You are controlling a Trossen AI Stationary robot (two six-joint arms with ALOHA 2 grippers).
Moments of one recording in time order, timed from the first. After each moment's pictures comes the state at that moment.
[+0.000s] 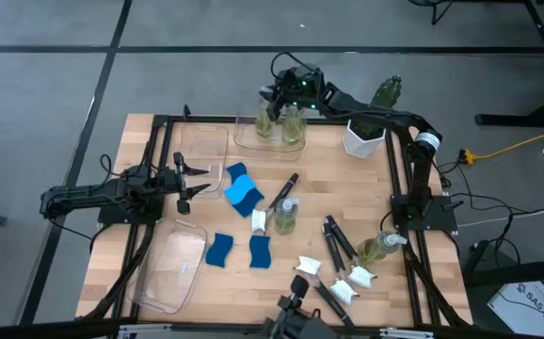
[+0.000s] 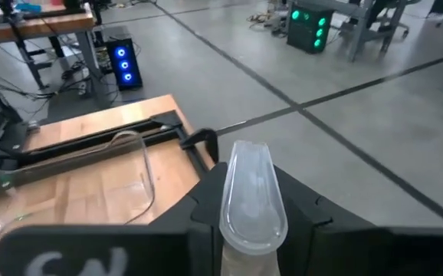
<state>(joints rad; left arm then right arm) 0.14 0.01 0.01 0.03 -0.09 0.14 -0.59 1.89 1.59 0.07 -0.13 -0.03</state>
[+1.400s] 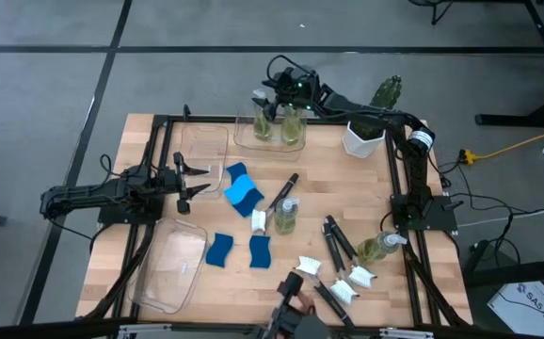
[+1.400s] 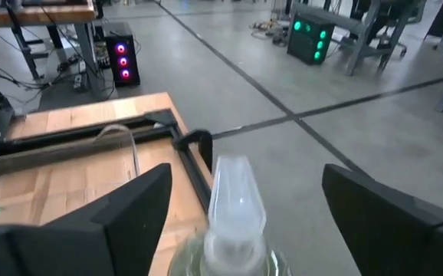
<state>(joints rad) 0.14 0.01 0.01 0.03 -0.09 0.14 -0.59 1.95 1.62 0.13 -0.12 -0.11</state>
